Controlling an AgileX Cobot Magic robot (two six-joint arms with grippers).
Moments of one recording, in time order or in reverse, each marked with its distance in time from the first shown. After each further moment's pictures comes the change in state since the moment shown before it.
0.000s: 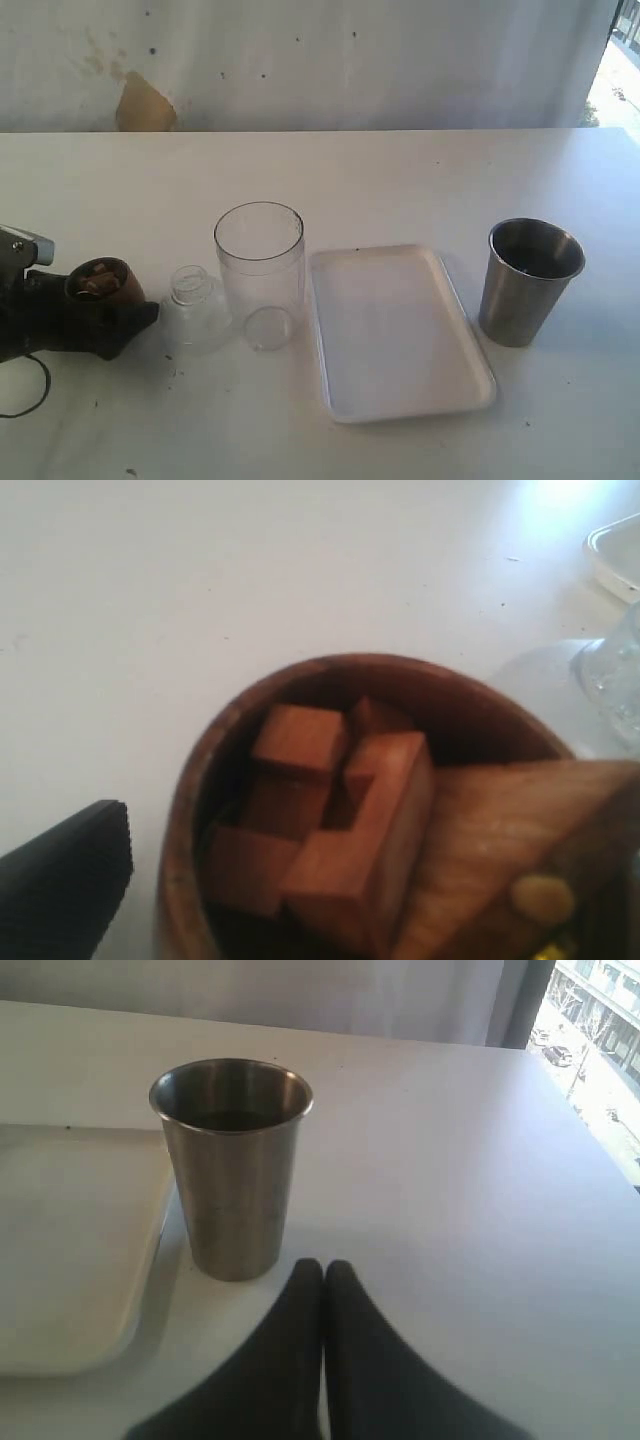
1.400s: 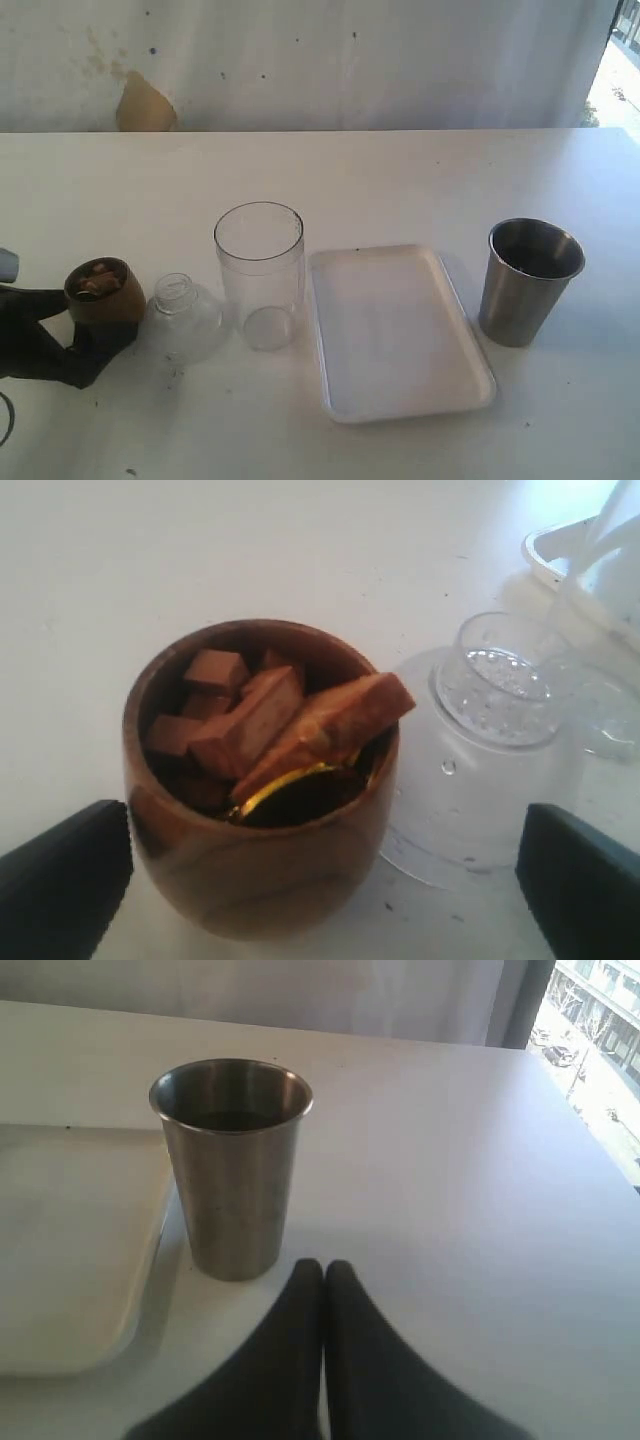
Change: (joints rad) left arm 0.000 -0.260 0.202 -0.029 0.065 -0.003; right arm 0.000 0.000 0.000 0.000 0.000 0.000
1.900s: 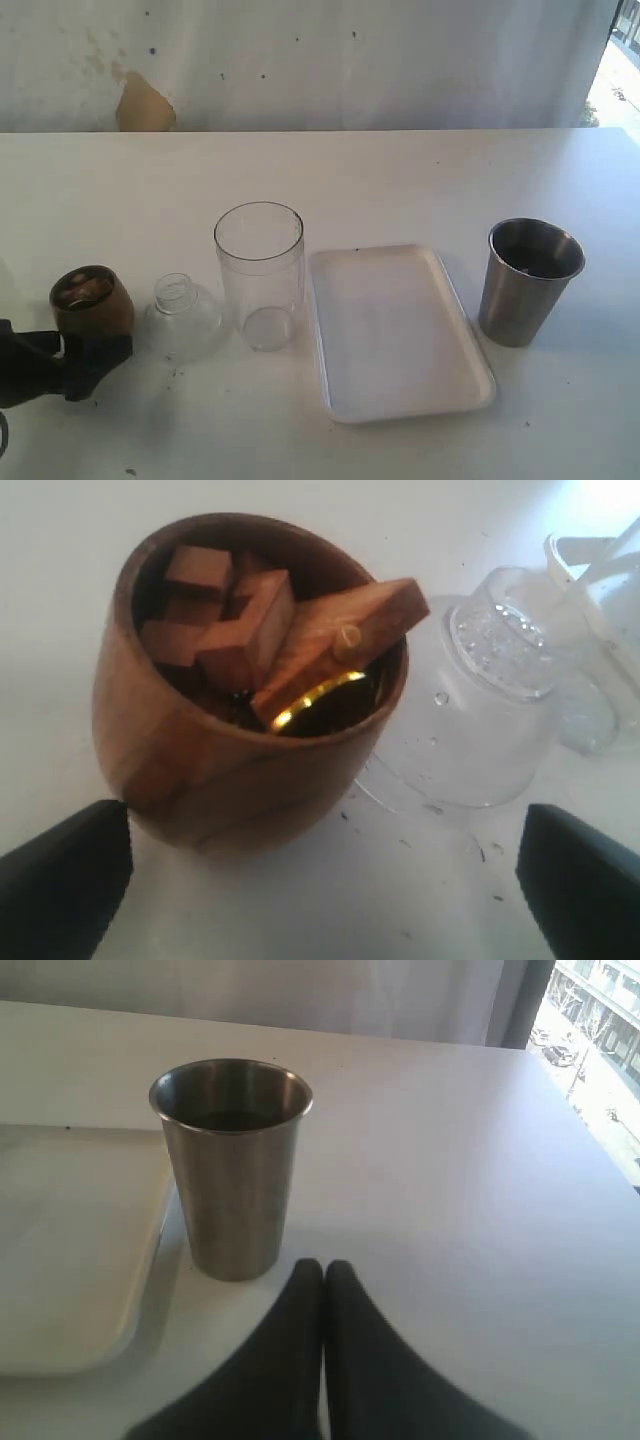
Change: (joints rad) left arm 0.000 -0.030 0.073 -0.004 0.035 -0.251; right arm 0.000 0.000 0.000 0.000 0.000 0.000
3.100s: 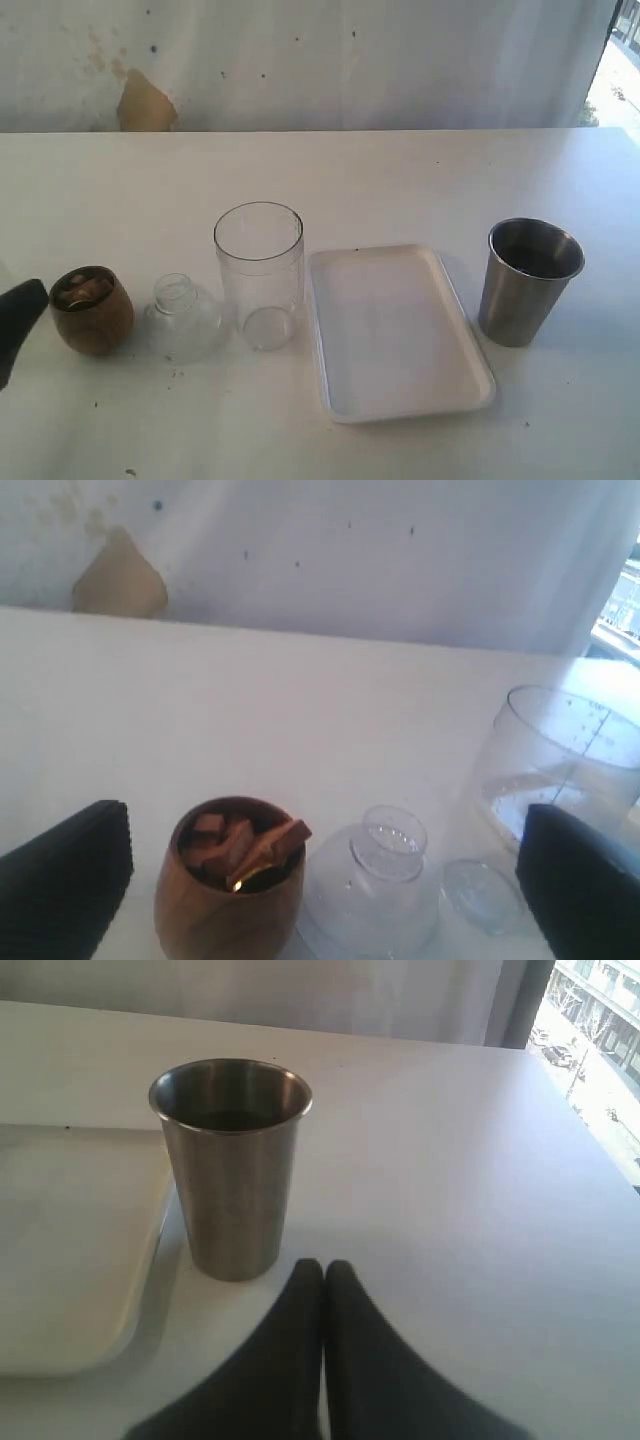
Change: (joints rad) left arm 0.000 -0.859 0.220 -0.069 0.176 -0.167; right arm 0.000 0.000 0.000 0.000 0.000 0.000
